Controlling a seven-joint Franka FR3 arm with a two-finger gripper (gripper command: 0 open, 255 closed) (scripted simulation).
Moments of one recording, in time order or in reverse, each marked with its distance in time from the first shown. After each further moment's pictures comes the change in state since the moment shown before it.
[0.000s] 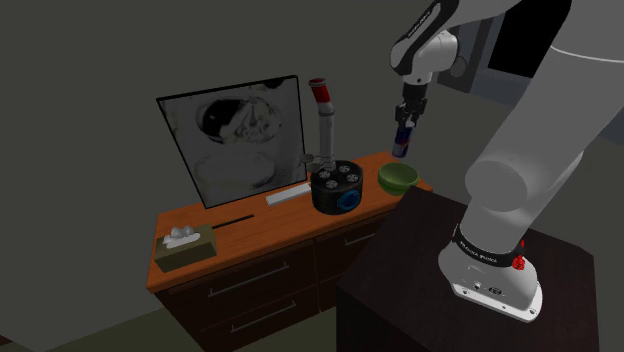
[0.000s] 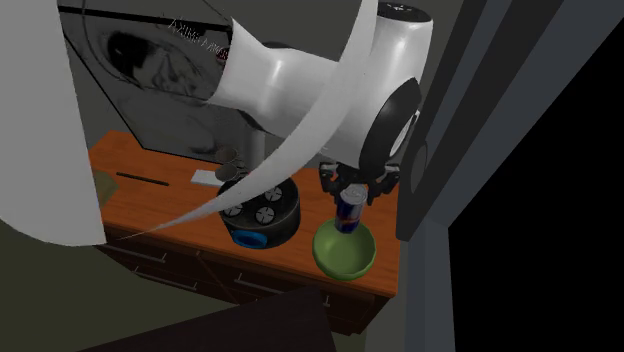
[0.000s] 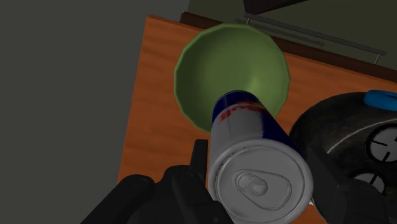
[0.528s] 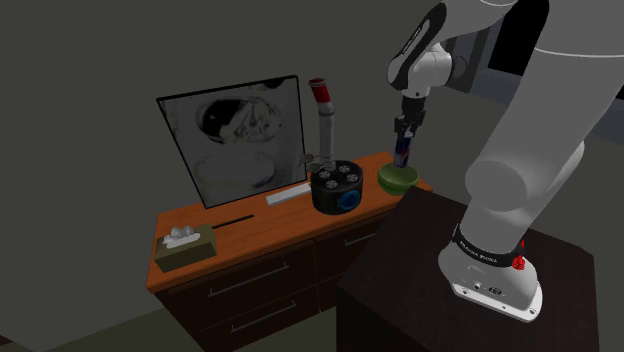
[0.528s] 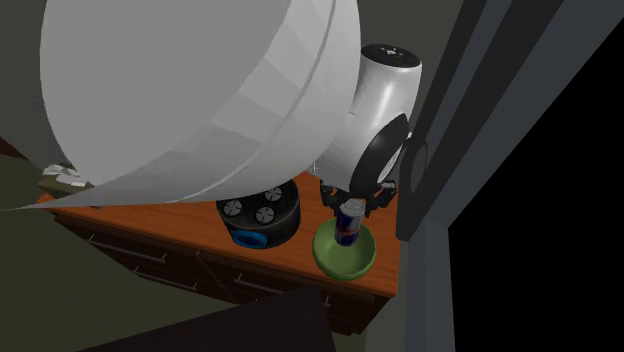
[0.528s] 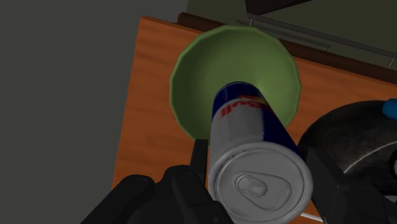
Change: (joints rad) arm -0.002 0.093 -0.004 -0.035 0.063 0.114 -0.051
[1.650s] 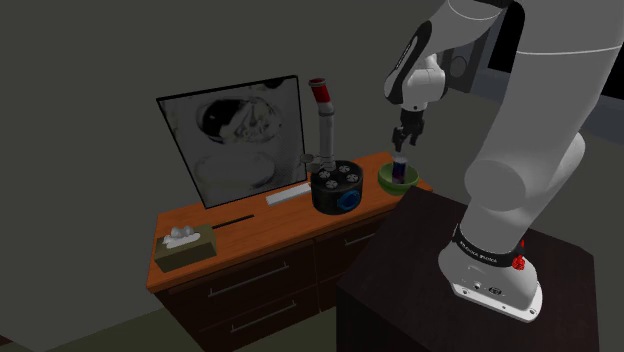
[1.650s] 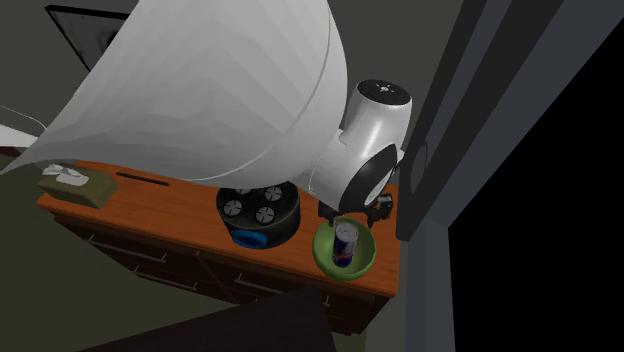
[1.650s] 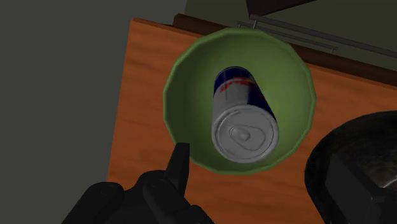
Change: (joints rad) arm -0.011 0.114 0.016 -0.019 0.098 0.113 -0.069
